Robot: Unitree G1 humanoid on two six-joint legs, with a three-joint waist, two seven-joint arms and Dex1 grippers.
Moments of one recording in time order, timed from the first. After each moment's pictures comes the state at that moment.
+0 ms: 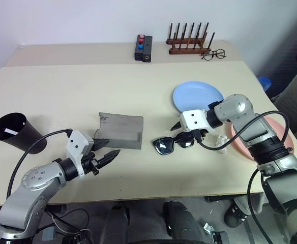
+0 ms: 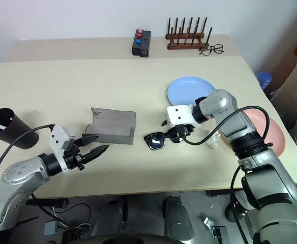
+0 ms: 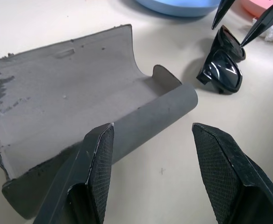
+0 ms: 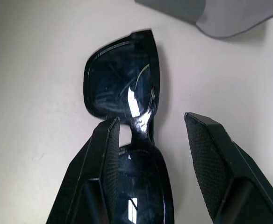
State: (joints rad) left arm 0.12 0.63 0.17 -0.56 -0.52 0.58 -0.67; right arm -0.81 -0.68 0.38 0.25 -0.05 0.02 1.43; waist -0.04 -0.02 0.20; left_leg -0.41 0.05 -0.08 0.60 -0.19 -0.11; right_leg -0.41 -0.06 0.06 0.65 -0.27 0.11
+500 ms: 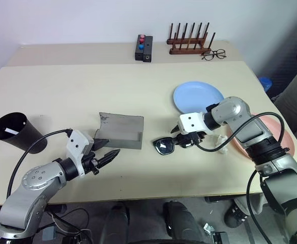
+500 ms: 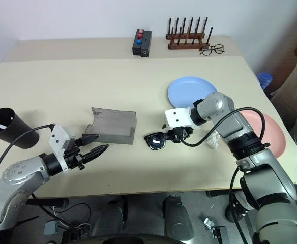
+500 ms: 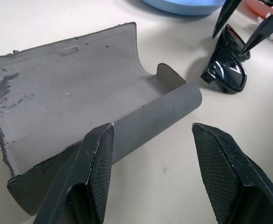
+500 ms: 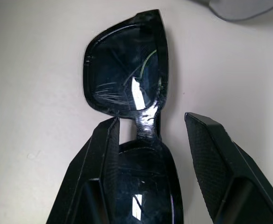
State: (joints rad) left arm 0.12 0.63 0.17 -0.56 -0.52 0.60 -0.65; right arm -0.81 -0.68 0.41 0.26 -0.11 0.02 1.41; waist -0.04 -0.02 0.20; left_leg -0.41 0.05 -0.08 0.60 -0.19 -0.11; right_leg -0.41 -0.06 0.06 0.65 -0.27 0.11
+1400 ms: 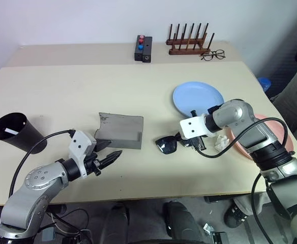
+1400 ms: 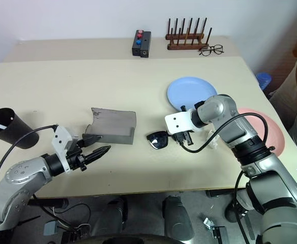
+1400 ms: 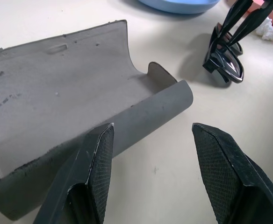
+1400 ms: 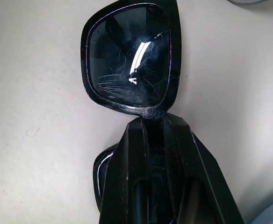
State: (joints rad) left arm 0.12 0.63 0.15 -0.57 -0.53 0.61 -0.65; right arm -0.76 -0.73 0.42 0.15 -0.18 0.02 1.37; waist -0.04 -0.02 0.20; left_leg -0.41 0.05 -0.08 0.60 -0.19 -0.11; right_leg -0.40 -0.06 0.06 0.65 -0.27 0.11
